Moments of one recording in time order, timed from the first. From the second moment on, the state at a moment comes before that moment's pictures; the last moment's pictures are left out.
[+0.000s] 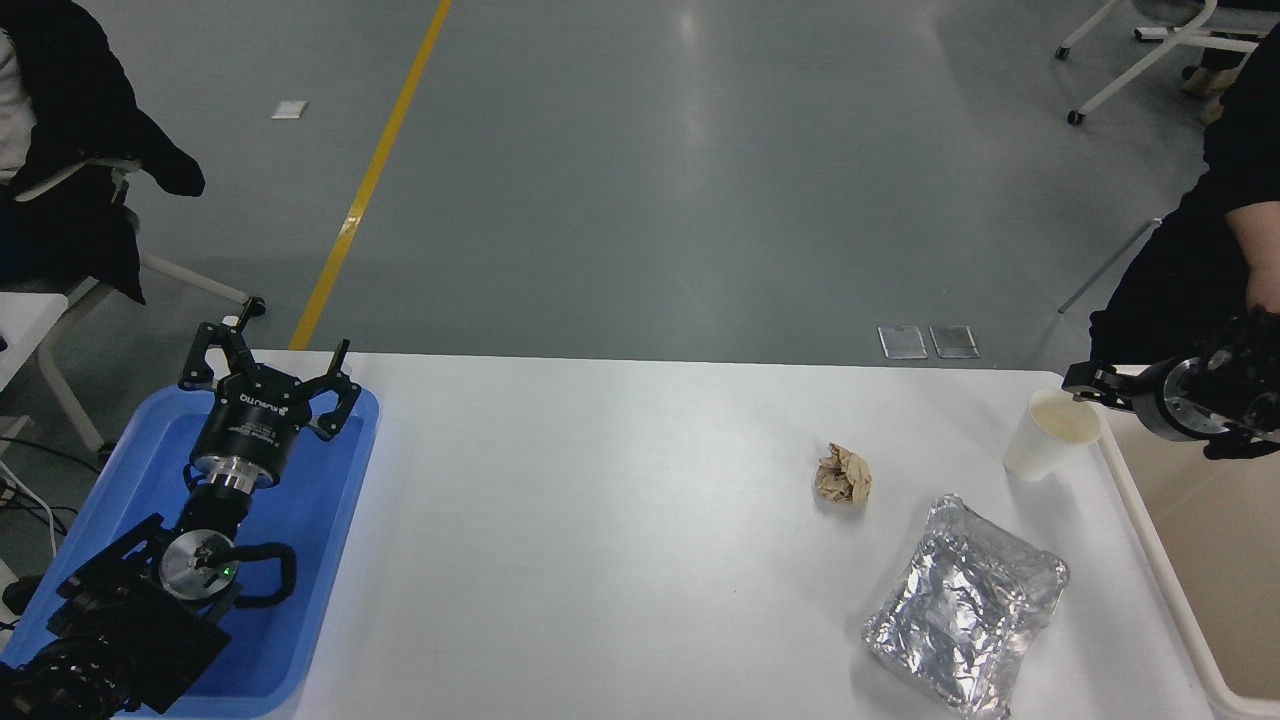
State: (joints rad) left arm -0.60 0.23 -0.89 -0.31 -0.14 -0.79 -0.37; right arm 1.15 -0.47 -0.85 0.53 -0.27 0.17 -0.13
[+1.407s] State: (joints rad) left arm -0.60 0.23 -0.89 -0.31 -0.14 -0.79 -0.37; right arm 1.03 -0.41 -0.80 0.50 -0.27 0.03 -0.05
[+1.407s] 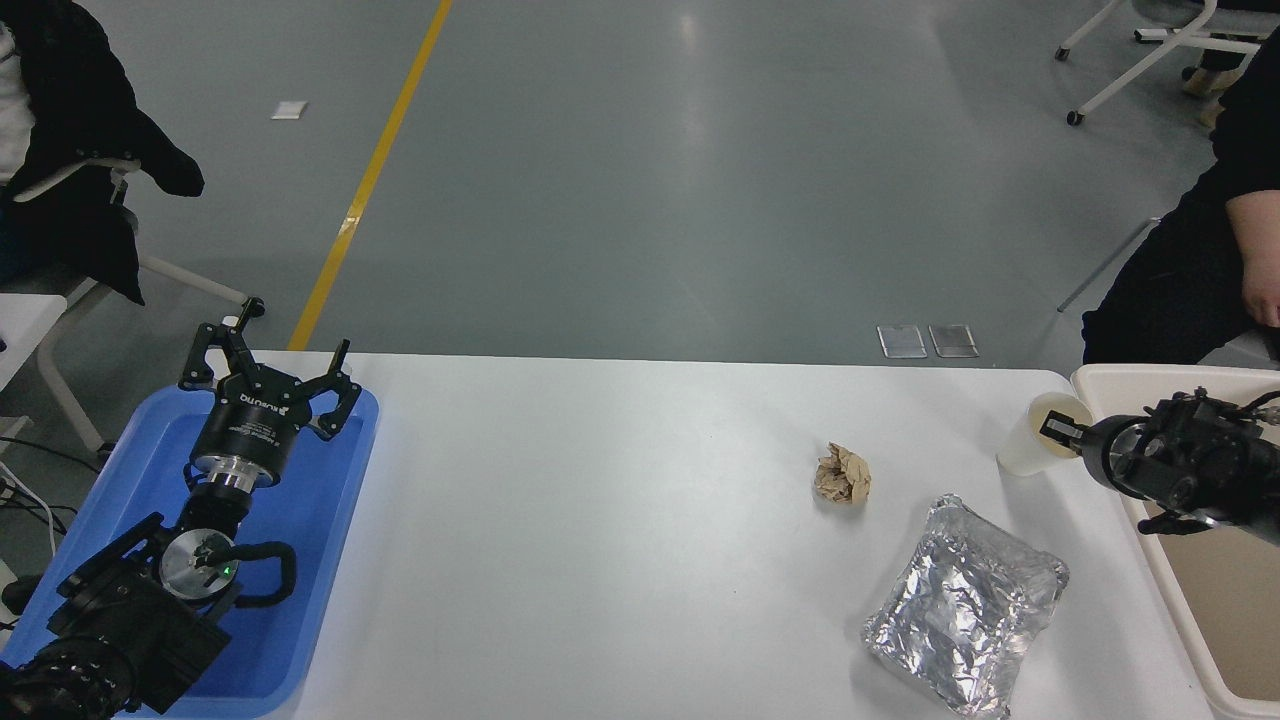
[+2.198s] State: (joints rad) left arm -0.60 0.23 -0.89 -0.31 -0.14 -0.79 -0.36; right arm 1.63 -0.73 -1.07 0.89 -0.28 0.21 -0.04
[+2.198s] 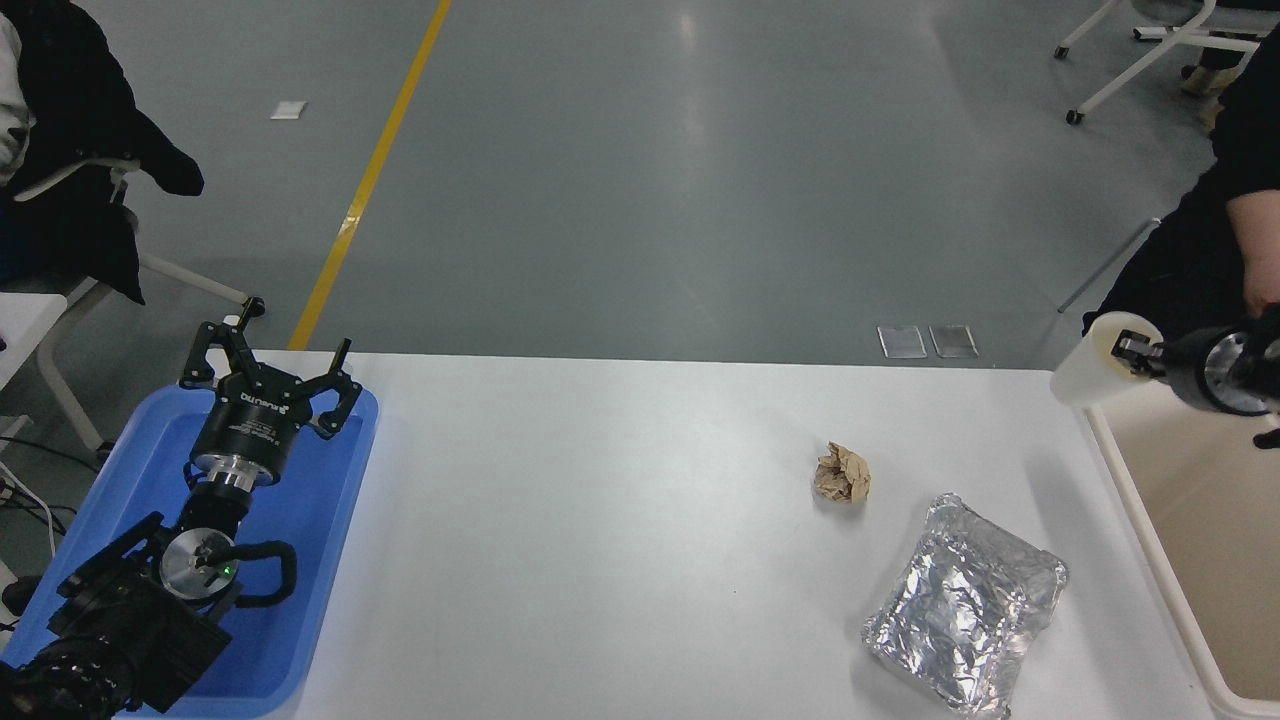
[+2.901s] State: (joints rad) left arm -0.60 0.23 -0.89 -0.31 -0.14 -0.79 -0.37; right arm 1.99 -0.82 -1.19 0.95 -0.34 0.46 -0.05
